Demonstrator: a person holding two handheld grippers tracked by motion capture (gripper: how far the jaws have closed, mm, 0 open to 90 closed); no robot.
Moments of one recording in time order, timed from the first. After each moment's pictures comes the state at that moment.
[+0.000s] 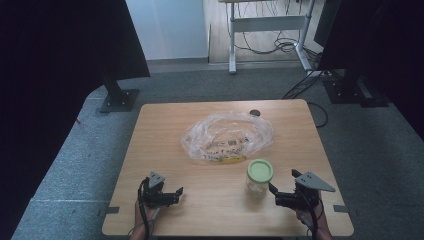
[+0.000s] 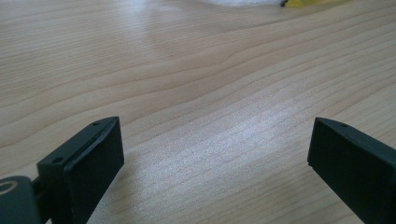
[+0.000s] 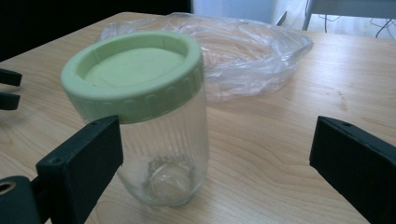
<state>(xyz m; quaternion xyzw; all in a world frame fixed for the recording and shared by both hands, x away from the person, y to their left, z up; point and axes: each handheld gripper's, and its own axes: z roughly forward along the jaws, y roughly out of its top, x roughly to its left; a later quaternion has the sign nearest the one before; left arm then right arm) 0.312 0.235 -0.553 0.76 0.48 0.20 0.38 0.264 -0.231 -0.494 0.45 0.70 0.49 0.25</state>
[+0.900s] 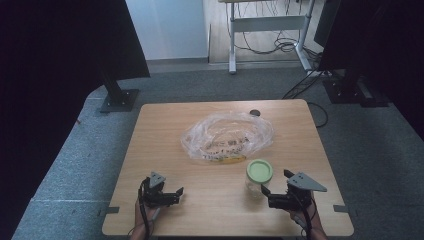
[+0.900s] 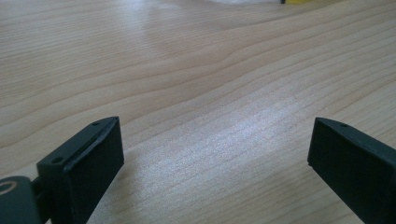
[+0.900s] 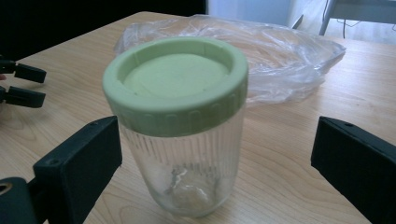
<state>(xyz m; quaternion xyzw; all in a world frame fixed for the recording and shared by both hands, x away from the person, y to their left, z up) 0.312 0.234 -0.553 0.77 0.48 0.21 0.38 0.264 -0.211 -0.491 0.42 0.71 0.50 0.24</state>
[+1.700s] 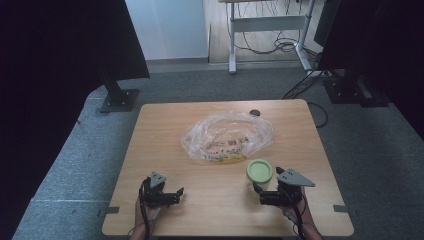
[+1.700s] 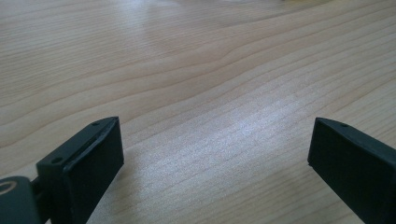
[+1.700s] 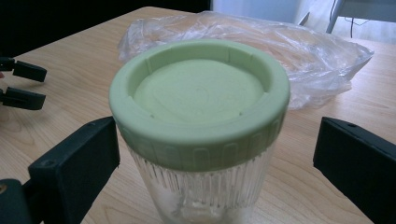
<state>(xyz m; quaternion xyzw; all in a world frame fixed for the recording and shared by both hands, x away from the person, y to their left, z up) 0.313 0.232 -0.553 0.77 0.48 0.21 0.37 0.278 -0.191 -0.494 0.42 0.72 0.49 0.24</state>
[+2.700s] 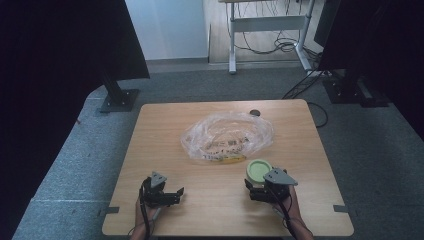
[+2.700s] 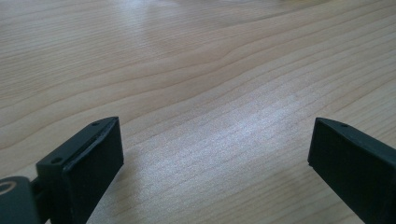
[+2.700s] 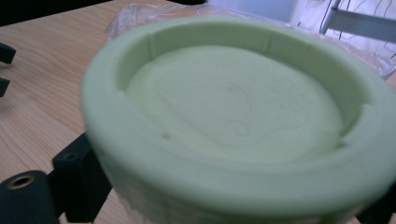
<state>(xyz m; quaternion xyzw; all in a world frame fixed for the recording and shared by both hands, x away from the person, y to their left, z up) 0.313 0.231 -0.553 0.77 0.47 0.21 0.37 0.294 -0.164 -0.514 0.39 0.74 0.47 0.28</state>
